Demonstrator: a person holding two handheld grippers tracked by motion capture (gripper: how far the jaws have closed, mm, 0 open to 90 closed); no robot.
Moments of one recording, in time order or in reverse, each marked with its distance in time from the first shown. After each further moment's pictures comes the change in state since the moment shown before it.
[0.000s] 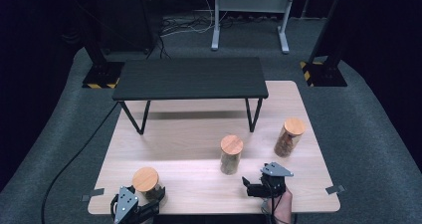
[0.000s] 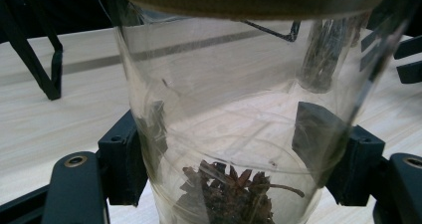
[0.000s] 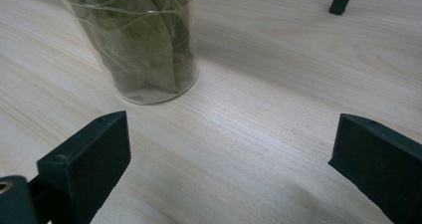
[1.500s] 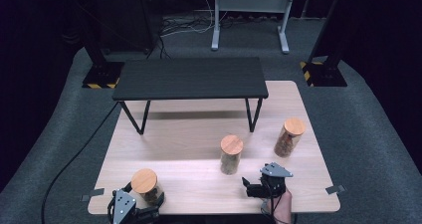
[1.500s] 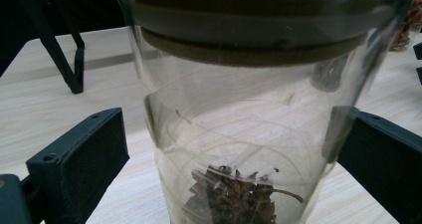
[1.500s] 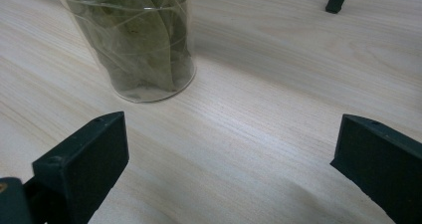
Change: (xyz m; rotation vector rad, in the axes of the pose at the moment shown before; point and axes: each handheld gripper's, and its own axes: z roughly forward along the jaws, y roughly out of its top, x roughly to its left) left arm -0.003 -0.001 -0.007 0.012 0.062 -0.010; right arm 0.002 0.000 0.000 0.007 -0.020 -0.003
